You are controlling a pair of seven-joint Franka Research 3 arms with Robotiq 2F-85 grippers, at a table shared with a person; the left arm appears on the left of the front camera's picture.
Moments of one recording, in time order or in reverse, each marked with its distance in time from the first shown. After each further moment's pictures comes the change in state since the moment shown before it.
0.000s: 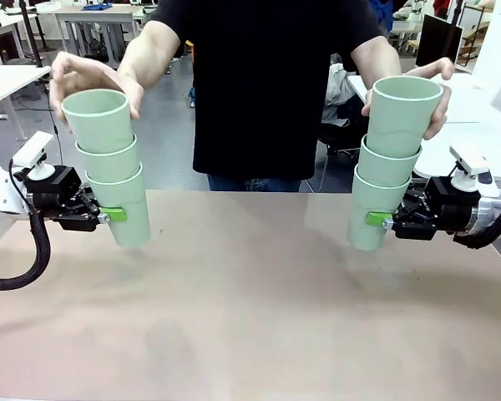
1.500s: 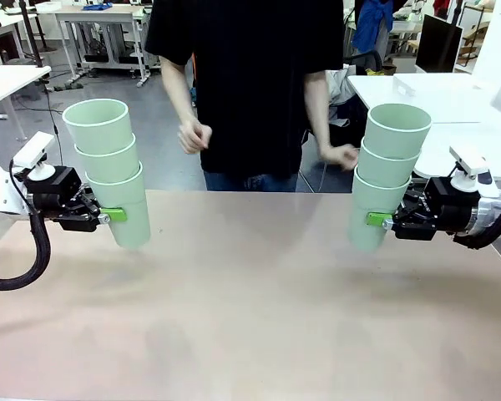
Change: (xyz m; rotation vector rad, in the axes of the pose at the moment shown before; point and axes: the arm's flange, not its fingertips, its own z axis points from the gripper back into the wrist) left arm -0.001 0.000 0.000 0.002 0.002 0.002; right arm -0.001 0.000 0.000 -0.002 0.003 -0.001
